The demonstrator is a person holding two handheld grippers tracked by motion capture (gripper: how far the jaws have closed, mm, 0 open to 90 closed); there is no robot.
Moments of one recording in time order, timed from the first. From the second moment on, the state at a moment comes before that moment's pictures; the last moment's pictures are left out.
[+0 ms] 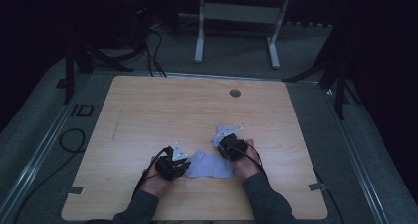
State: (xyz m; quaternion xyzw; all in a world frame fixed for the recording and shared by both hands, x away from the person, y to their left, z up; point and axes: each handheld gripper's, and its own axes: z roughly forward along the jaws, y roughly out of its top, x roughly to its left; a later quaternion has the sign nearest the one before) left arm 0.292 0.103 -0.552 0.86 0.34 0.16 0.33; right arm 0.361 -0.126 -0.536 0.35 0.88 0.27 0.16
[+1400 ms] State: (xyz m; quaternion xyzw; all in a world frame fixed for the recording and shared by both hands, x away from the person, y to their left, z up) left arm 0.292 0.099 -0.554 0.86 0.35 0.16 0.33; right arm 0.350 -0.159 -0.482 0.40 0.81 0.38 0.19
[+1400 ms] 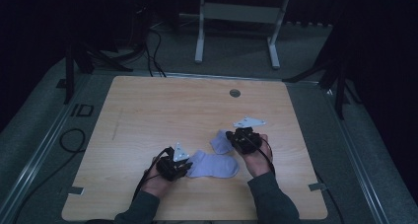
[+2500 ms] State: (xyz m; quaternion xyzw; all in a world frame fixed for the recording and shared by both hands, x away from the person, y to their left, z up) left arm 0.291 0.097 -0.555 0.86 0.35 0.16 0.33; right arm 0.358 -0.230 -0.499 0.46 0.78 0.35 0.24
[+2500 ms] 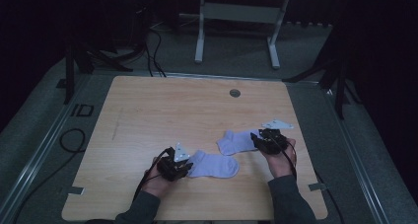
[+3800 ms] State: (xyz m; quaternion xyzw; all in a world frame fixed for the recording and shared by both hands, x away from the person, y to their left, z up) left arm 0.293 0.098 -0.556 0.86 0.35 0.17 0.33; right arm 0.363 -0.236 -0.546 0.48 0.82 0.26 0.19
